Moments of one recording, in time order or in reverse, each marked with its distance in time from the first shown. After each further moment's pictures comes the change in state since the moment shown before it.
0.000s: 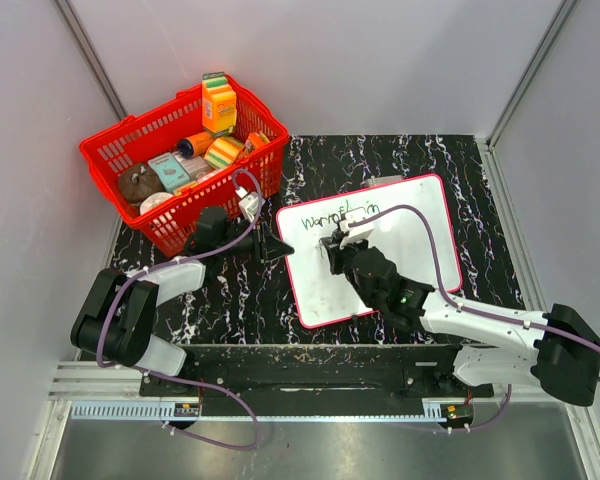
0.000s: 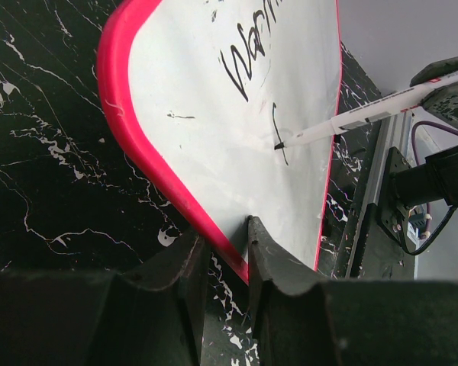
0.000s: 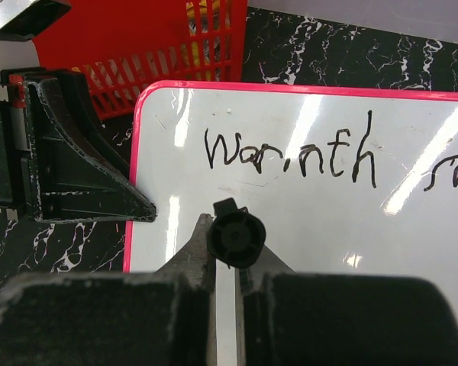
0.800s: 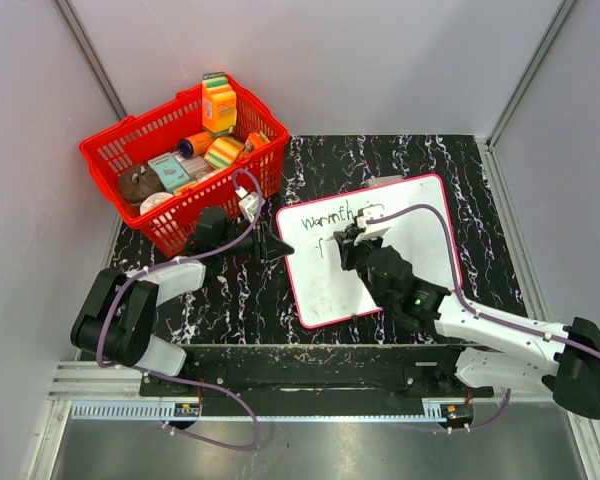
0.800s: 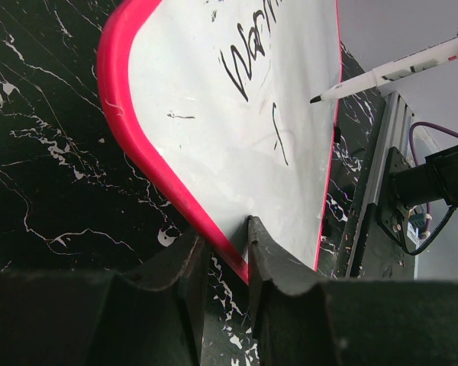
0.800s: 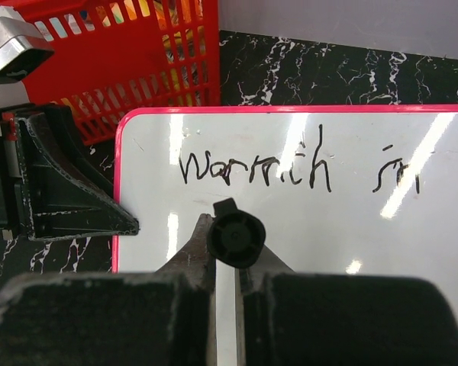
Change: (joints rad) left arm 0.000 0.000 0.000 0.000 0.000 0.000; right arm -0.029 -0.103 -0.010 -0.050 0.038 0.005
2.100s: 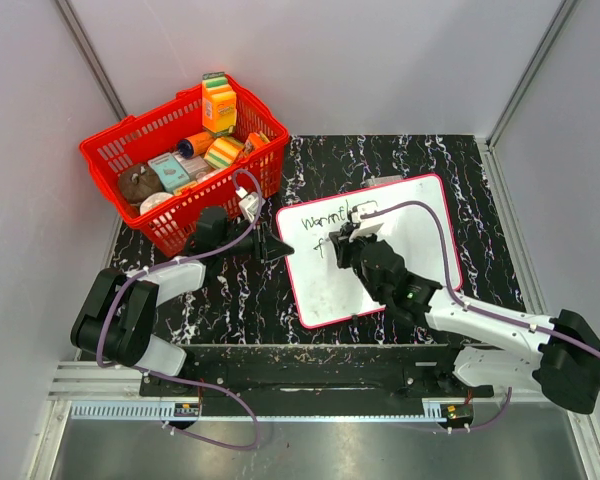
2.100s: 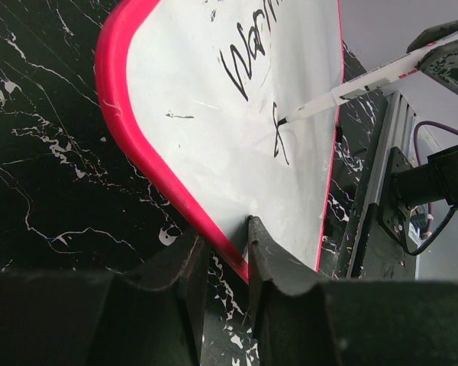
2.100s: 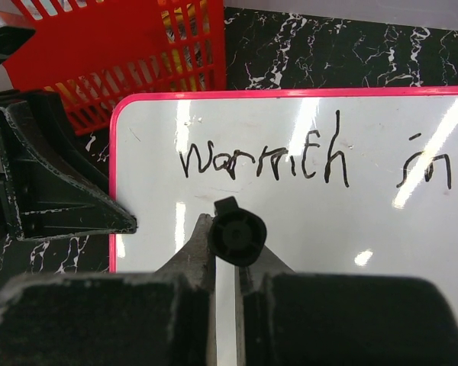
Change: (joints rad) left arm 0.000 0.000 0.000 -0.005 -0.003 0.003; right arm -0.045 0.074 0.005 0.018 -0.075 0.042
